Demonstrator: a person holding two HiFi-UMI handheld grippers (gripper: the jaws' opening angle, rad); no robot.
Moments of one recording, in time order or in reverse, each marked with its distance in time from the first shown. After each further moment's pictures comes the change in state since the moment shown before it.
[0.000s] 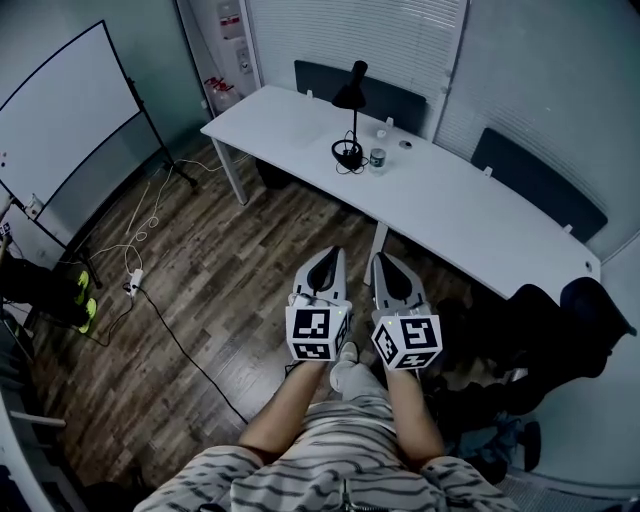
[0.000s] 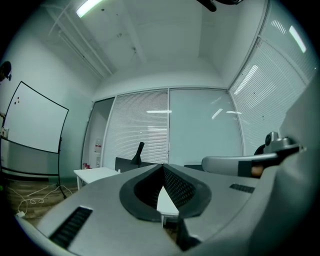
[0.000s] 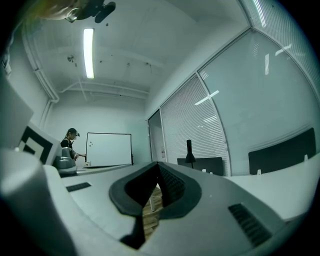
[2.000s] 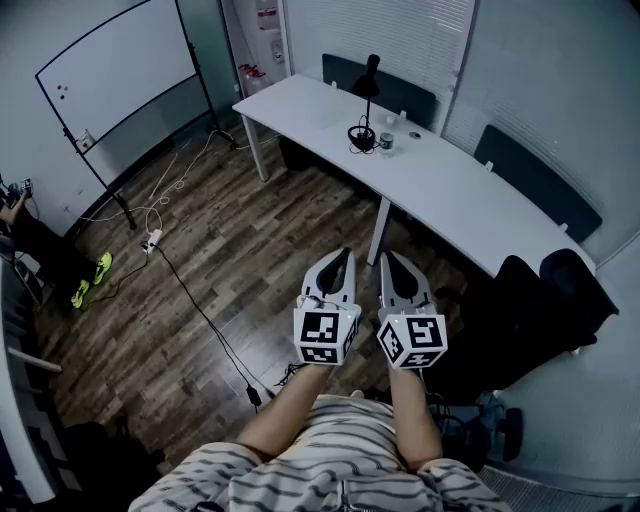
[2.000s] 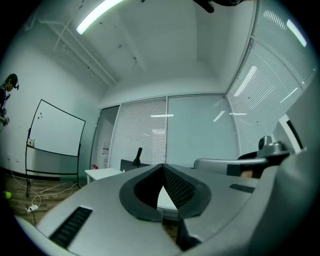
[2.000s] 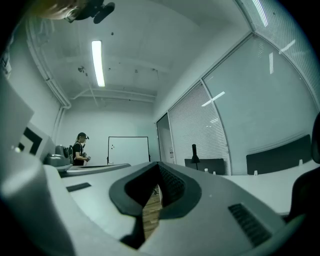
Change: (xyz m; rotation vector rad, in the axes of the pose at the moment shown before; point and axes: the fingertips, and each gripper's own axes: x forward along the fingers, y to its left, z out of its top) left arm -0.163 -0.136 0.036 -0.011 -0.019 0.078; right arm -0.187 0.035 0.048 -0.008 0.004 0.090
